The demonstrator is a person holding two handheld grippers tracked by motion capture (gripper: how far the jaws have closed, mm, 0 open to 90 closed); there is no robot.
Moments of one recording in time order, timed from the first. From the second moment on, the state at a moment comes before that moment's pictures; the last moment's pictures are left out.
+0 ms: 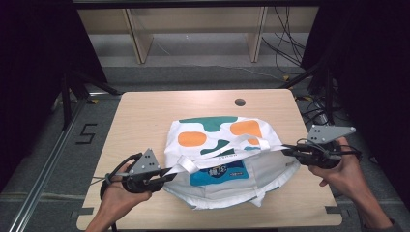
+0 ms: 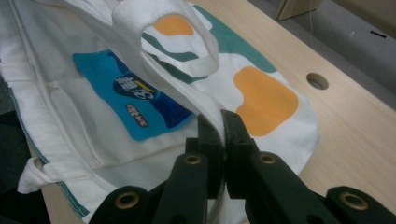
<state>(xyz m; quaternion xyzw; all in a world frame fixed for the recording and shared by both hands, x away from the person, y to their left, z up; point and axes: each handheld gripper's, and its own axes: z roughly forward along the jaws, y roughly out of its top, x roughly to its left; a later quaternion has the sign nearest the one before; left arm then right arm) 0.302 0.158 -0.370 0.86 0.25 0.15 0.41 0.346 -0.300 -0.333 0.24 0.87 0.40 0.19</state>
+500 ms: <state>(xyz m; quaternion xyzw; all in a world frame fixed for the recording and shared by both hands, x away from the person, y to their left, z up) 0.309 0.172 -0.334 0.84 0.26 0.13 0.46 0.354 -0.286 -0.263 0.21 0.87 0.39 0.21</state>
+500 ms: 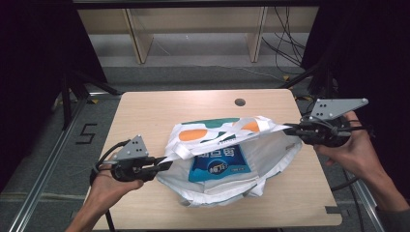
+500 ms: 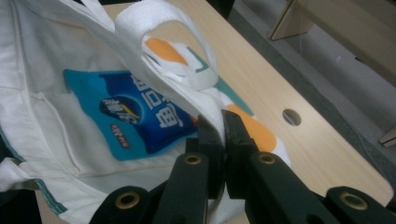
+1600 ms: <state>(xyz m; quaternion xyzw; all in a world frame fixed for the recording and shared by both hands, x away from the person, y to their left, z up) 0.381 0.165 -0.291 0.79 0.27 0.18 0.52 0.472 -0.271 -0.224 0.29 0.82 0.41 0.27</state>
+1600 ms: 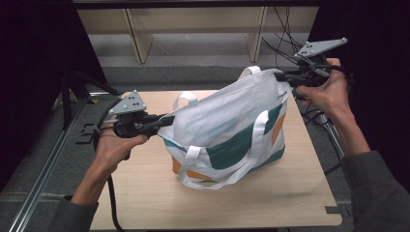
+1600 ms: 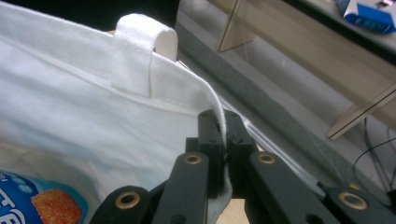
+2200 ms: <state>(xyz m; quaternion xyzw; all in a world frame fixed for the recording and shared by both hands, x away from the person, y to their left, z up) 0.396 0.155 -0.363 0.81 0.29 0.15 0.49 0.485 -0.283 -0.296 0.31 0.85 0.36 0.22</state>
